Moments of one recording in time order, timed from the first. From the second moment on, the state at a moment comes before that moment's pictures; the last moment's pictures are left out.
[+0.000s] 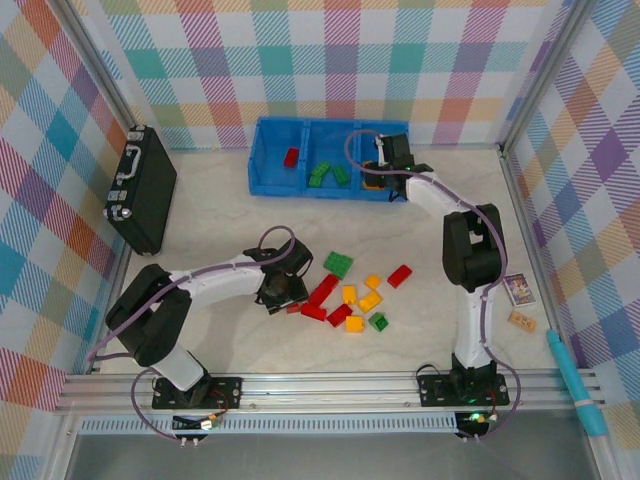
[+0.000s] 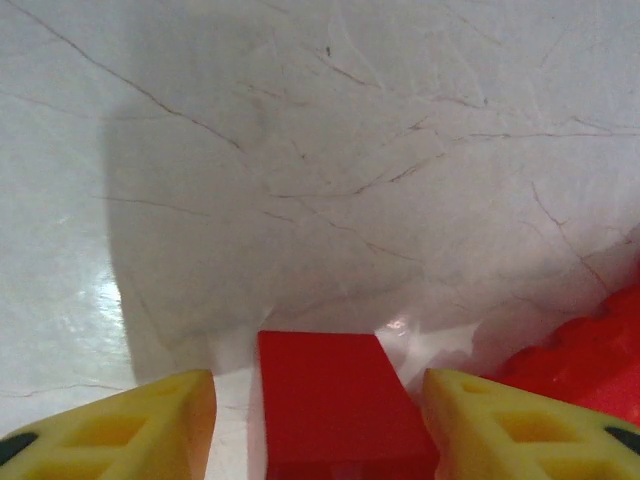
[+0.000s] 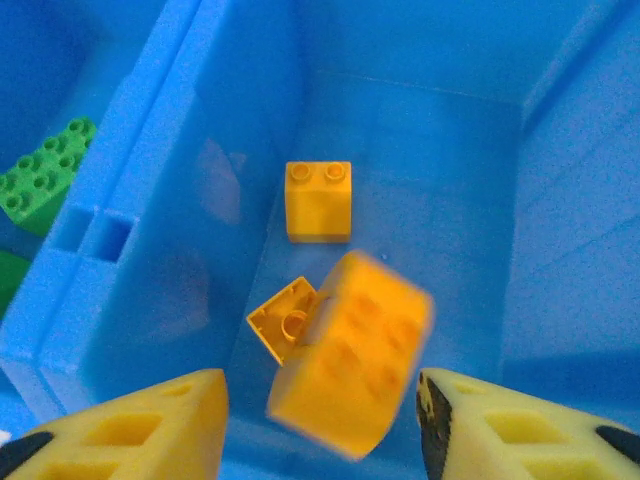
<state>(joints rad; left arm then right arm) -0.75 1.60 0.91 -0.66 0.01 -1.10 0.31 2.13 1.70 -0.30 0.07 0.10</state>
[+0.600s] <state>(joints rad) -0.73 1.60 0.99 -0.70 0.01 -1.06 0.31 1.92 1.58 -0.31 0.03 0.09</state>
